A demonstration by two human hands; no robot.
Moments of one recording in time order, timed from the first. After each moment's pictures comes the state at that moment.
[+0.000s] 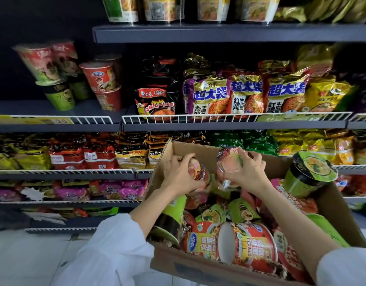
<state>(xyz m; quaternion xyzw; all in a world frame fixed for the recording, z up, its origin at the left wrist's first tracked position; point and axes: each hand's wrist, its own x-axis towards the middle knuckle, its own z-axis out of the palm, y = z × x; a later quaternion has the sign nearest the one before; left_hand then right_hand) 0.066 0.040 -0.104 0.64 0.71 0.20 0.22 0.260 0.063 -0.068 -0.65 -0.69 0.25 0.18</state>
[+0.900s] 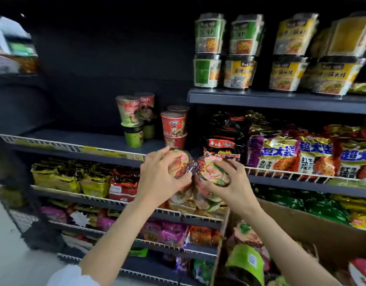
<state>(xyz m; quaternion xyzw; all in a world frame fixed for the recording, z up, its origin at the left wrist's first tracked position) -0.141 -0.037 0.026 0.58 0.72 0.38 -0.05 0.043 0.030 0.015 -0.43 -0.79 0.28 0.34</state>
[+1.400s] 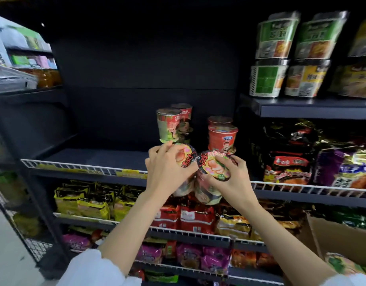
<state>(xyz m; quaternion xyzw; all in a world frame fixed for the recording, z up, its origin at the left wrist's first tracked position) -0.364 -0.003 0.055 0.55 0.75 0.36 -0.09 -0.200 0.049 0.022 -0.45 -0.76 0.26 0.39</state>
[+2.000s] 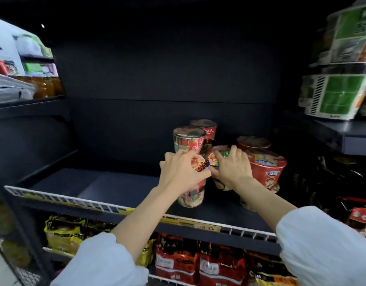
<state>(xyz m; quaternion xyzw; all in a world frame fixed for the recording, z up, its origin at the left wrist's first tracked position) -0.469 0.142 0.072 0.58 0.76 0.29 -0.03 -0.350 0.256 0.050 -0.52 -0.84 -0.16 0.09</state>
